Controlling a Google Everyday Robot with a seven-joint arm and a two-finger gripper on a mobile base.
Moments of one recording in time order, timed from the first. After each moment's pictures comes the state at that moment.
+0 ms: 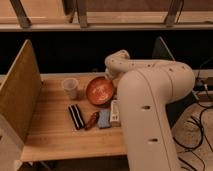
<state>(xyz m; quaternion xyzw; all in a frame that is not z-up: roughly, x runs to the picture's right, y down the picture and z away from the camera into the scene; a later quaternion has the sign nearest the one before) 0.030 -0.066 0.957 -0.16 0.01 0.41 0.90</state>
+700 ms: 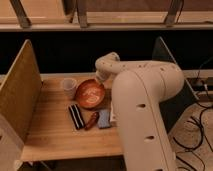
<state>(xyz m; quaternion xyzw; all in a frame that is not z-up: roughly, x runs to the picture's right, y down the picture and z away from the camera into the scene) -0.035 -0.034 0.953 -0.20 -0.04 0.36 0.91</state>
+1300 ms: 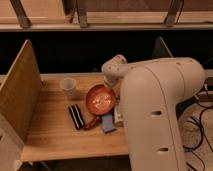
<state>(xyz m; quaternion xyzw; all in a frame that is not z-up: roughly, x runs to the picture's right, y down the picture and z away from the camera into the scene) 0.046 -0.014 0.918 -0.17 0.04 0.35 0.92</state>
